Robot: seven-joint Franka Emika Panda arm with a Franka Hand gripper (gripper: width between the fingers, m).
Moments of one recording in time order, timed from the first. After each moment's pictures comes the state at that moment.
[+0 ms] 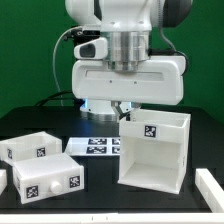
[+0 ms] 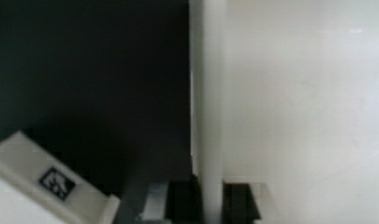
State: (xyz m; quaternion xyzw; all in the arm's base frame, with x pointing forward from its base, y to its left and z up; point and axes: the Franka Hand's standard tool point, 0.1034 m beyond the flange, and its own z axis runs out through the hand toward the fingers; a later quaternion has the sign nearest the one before) arm 0.483 0.014 0.104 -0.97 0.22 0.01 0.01
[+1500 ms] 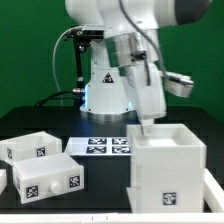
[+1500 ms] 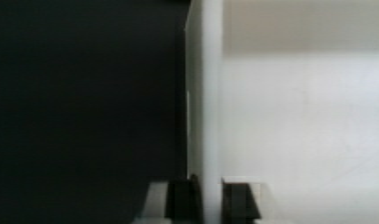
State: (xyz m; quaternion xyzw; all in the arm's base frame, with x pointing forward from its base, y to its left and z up) arm 0.550 0.062 0.103 -0.72 0.69 0.03 0.09
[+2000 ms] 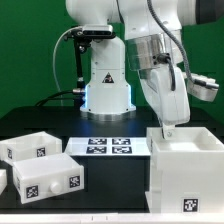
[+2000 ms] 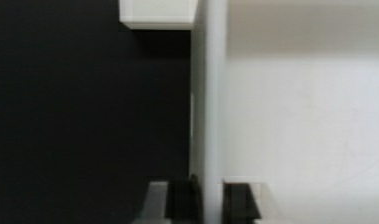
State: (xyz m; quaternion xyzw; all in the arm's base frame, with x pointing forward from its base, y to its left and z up) arm 0.554 0.077 0.102 -0.71 0.70 0.04 0.09
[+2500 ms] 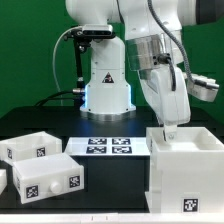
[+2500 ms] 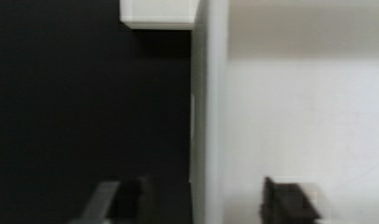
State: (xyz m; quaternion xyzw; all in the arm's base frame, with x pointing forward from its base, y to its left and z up) arm 0.554 0.076 0.103 -0.71 0.70 0.04 0.09
